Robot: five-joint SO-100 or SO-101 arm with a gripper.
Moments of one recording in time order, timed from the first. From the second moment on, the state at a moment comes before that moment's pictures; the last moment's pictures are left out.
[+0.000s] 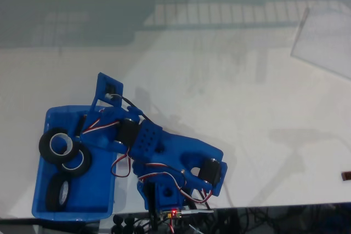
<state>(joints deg) -62.1 164.3 142.7 65.8 -3.1</state>
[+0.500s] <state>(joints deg) -18.2 177.7 157.0 37.6 -0.5</state>
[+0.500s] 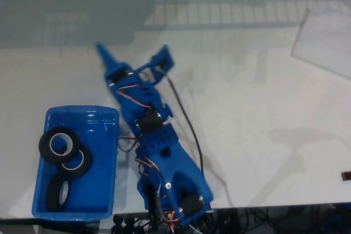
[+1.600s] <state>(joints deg) 4.3 189.7 175.6 45.3 -4.6</state>
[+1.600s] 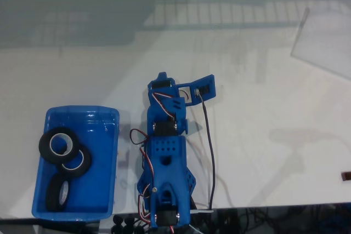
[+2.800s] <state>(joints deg) 4.3 189.7 175.6 46.1 -6.2</state>
